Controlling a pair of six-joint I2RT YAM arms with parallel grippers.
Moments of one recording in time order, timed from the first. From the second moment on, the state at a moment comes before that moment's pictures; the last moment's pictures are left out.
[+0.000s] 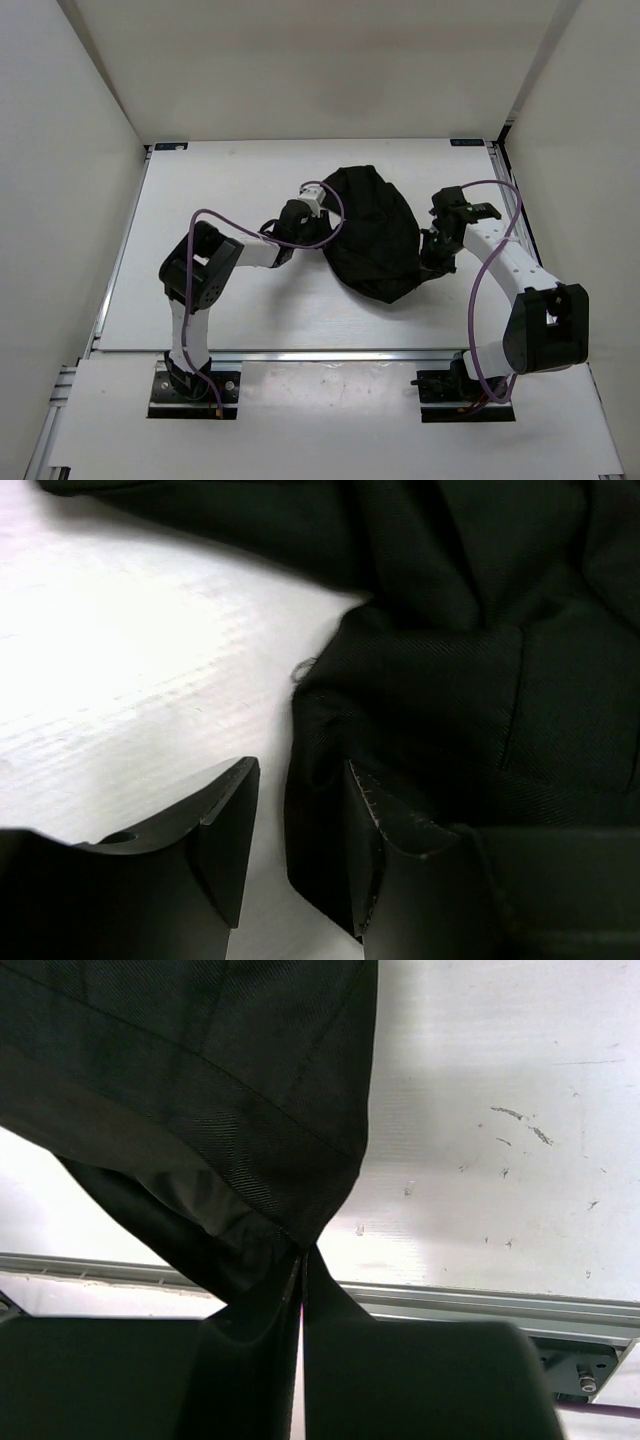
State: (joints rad) left arm -0.61 1.98 1.02 0.42 0.10 -0.37; right arm 0.22 1.42 1.06 -1.02 -0.16 0.36
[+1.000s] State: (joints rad) left arm -0.48 1.88 1.09 0.28 0.22 -0.43; right arm 0.20 1.45 1.12 -1.06 -0.18 0.35
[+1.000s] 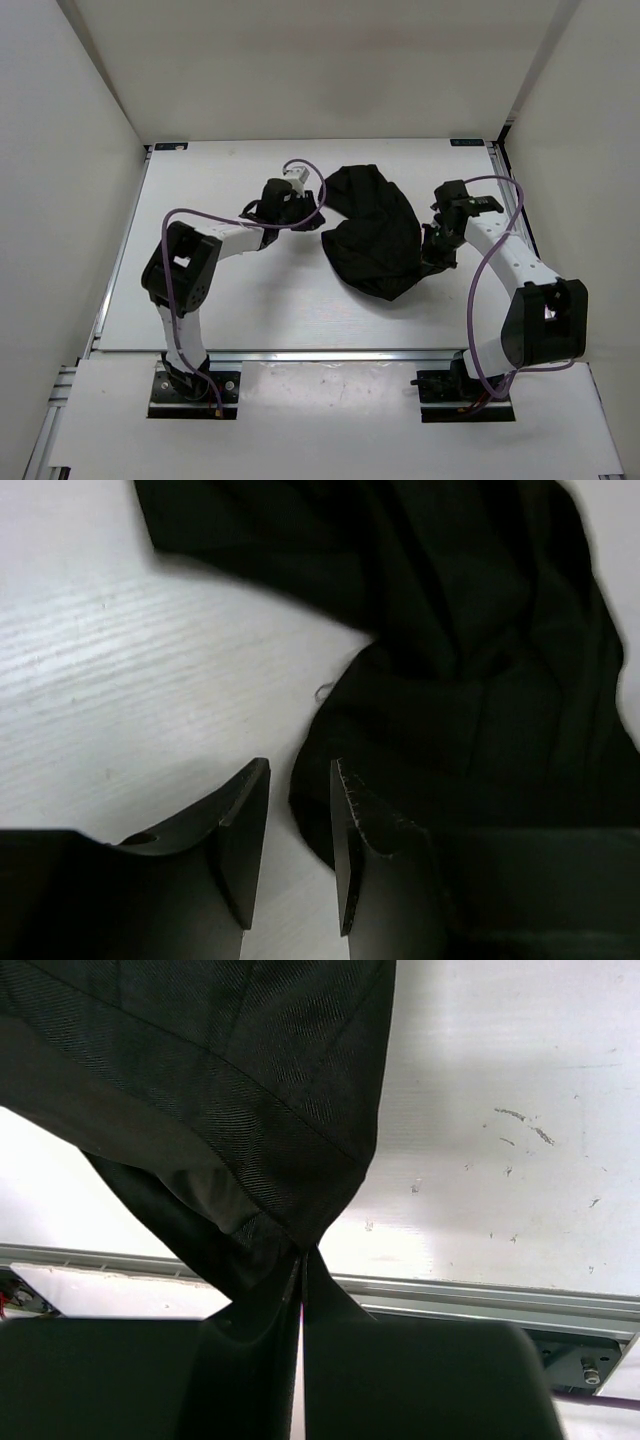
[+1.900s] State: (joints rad) left arm -0.57 1.97 0.93 0.48 0.40 -0.86; right arm 0.23 1.43 1.08 -1.06 -0.18 0.39
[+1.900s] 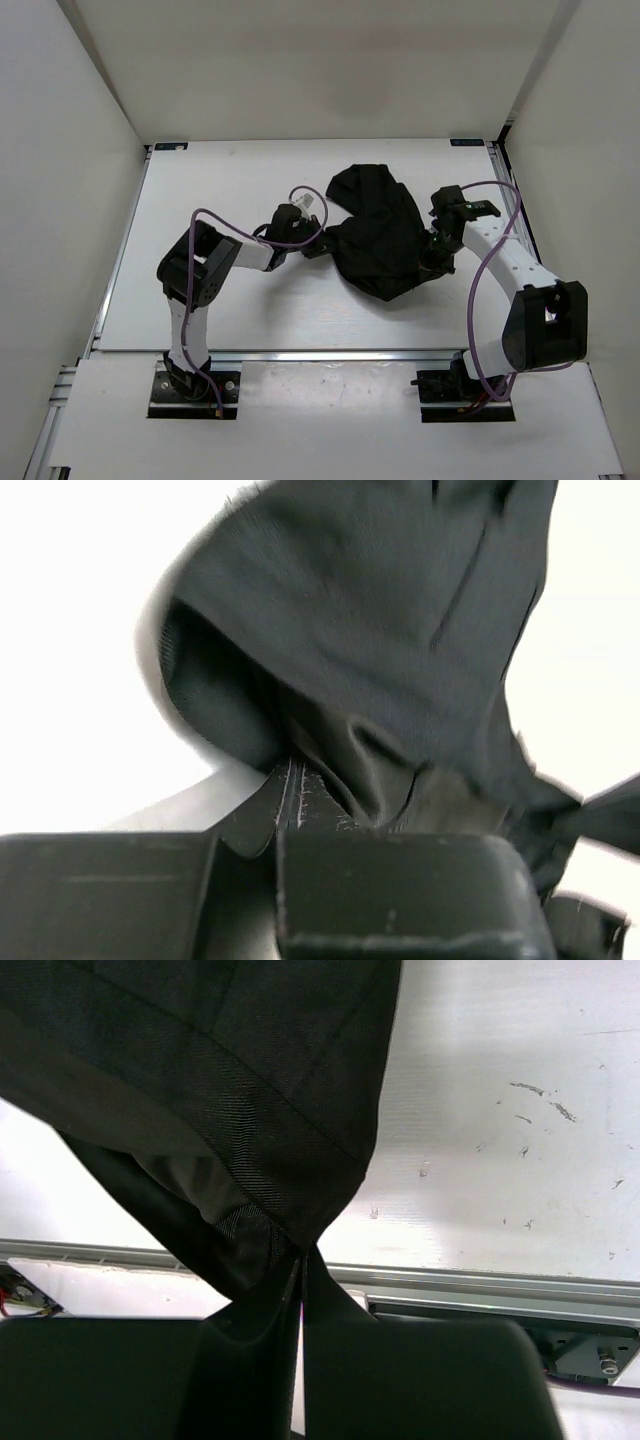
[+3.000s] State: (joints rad) left arm -0.55 2.16 1.00 0.73 0.31 -1.14; right arm 0.24 1.44 1.10 -1.11 -0.18 0.41
